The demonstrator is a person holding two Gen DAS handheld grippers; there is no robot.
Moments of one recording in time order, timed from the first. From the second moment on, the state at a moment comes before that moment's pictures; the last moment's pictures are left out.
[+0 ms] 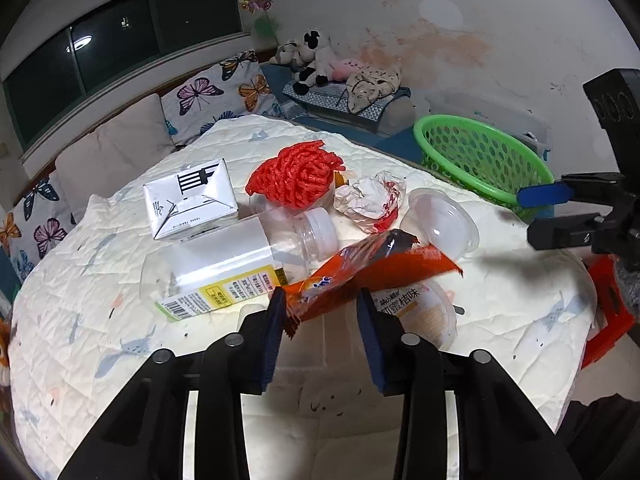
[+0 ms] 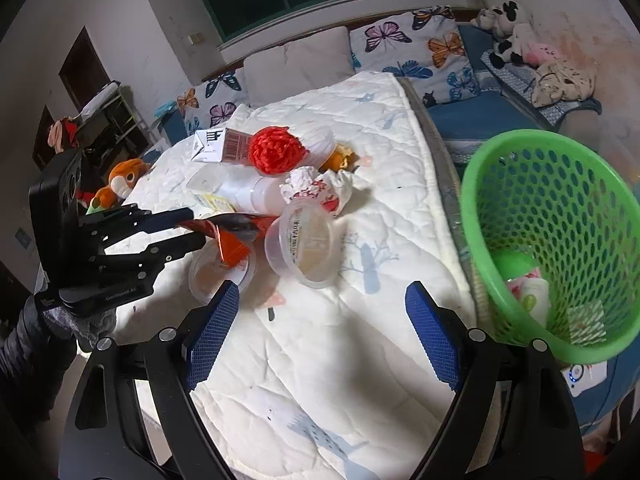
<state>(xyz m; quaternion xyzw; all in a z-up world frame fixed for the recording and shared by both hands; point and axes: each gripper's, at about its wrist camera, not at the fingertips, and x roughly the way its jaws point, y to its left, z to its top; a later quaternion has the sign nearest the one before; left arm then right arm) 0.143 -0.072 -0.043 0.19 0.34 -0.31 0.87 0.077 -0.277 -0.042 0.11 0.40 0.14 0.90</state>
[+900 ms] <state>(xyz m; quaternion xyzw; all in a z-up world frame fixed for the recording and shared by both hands) 0.128 -0.069 -0.030 0.17 0.32 -0.33 0.87 0.135 -0.250 -0.068 0.13 0.42 0.18 0.88</state>
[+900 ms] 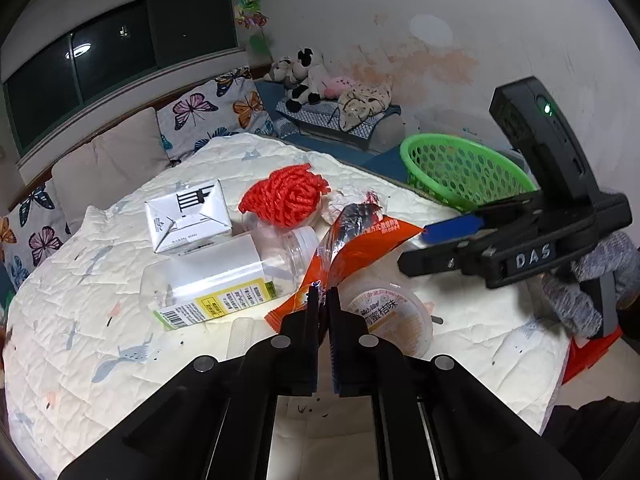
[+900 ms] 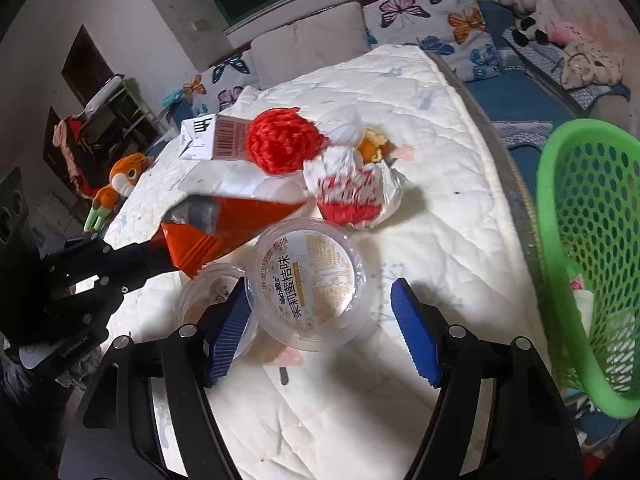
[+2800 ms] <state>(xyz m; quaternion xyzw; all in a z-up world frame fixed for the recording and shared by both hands) 0.114 -0.160 0.023 0.08 0.30 -0.39 0.87 0.080 -0.366 -0.041 0.12 0.38 0.04 0.92</state>
